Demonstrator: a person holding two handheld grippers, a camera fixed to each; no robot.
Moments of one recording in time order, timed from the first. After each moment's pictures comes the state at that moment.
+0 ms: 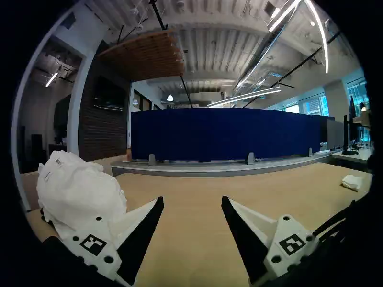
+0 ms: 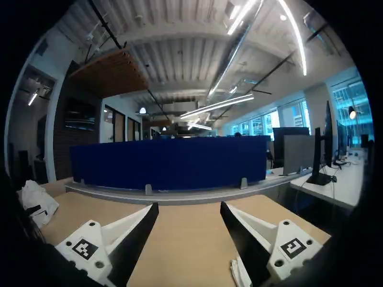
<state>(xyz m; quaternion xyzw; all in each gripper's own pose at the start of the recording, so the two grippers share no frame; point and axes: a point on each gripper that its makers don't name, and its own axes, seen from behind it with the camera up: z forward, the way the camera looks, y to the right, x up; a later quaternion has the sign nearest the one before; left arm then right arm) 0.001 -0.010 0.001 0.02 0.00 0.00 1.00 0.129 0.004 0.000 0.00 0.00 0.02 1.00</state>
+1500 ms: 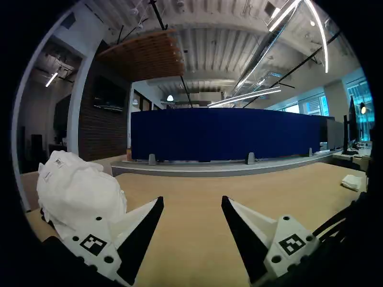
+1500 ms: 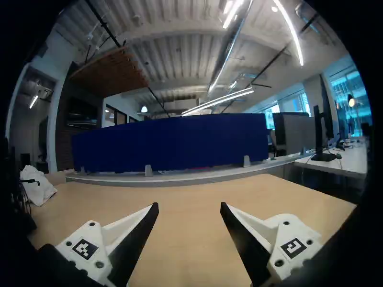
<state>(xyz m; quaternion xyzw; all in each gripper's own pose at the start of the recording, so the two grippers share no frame) 0.001 -0.011 0.000 0.02 0.00 0.00 1.00 0.006 0.008 0.002 0.00 0.00 0.04 1.00</state>
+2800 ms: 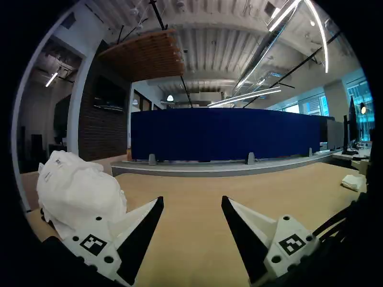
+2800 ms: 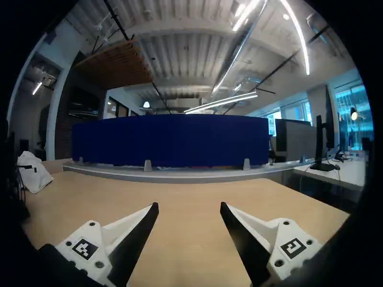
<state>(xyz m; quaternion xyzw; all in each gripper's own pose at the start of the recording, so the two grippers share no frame) 0.001 -0.010 0.000 0.02 0.00 0.00 1.00 0.001 0.003 0.007 0.00 0.00 0.00 1.00</state>
